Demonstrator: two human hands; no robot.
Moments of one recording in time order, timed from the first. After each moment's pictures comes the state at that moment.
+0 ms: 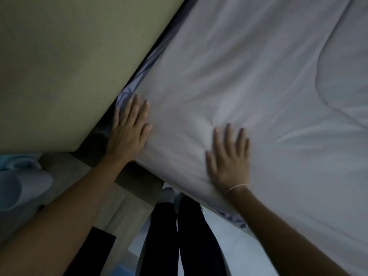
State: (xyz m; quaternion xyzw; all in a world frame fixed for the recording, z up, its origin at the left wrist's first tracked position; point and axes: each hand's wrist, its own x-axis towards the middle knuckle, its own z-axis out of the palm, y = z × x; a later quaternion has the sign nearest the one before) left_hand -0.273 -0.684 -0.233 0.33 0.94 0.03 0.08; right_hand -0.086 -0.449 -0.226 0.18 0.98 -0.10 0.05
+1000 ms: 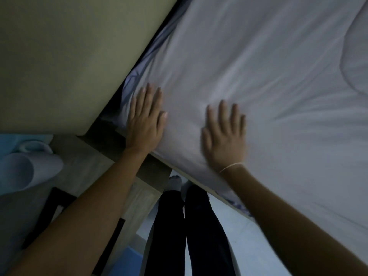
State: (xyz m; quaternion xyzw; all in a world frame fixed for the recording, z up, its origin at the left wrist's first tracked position) left_hand -0.246 -0.667 -0.233 0.27 0.96 0.09 0.08; right_hand -0.122 -0.474 -0.223 0.16 0.98 -0.11 0.04
